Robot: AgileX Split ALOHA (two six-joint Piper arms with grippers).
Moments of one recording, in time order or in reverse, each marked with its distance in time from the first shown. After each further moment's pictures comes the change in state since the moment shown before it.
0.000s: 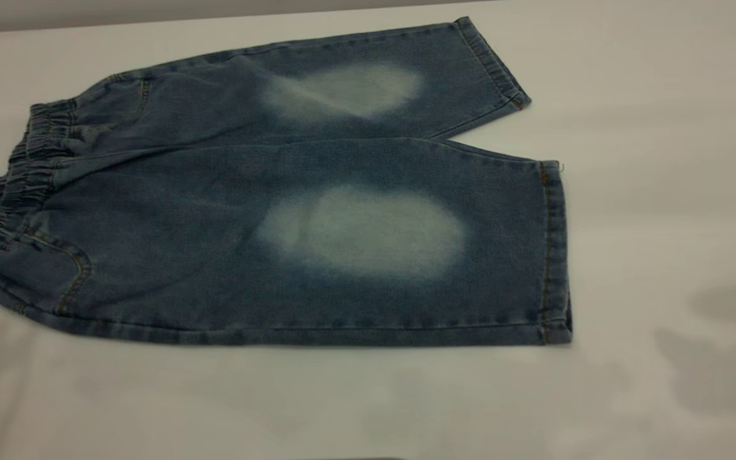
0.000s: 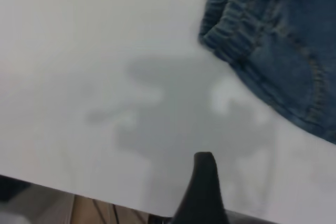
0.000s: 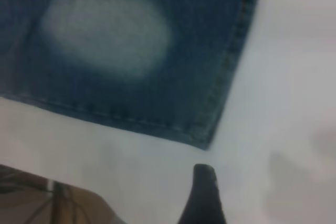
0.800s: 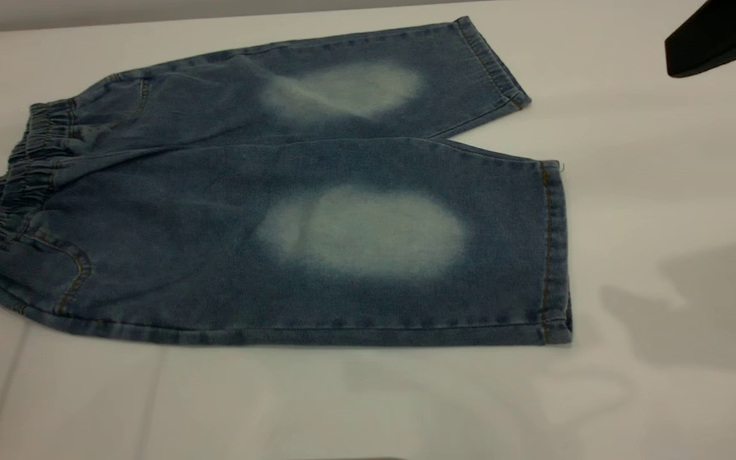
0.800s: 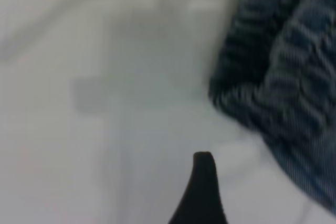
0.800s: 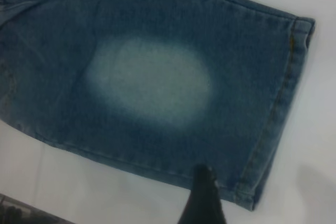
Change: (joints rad) left arm 0.126 0.703 -0.243 -0.206 -0.187 0.222; right arm 0.000 0.137 0.000 0.398 -0.102 -0.348
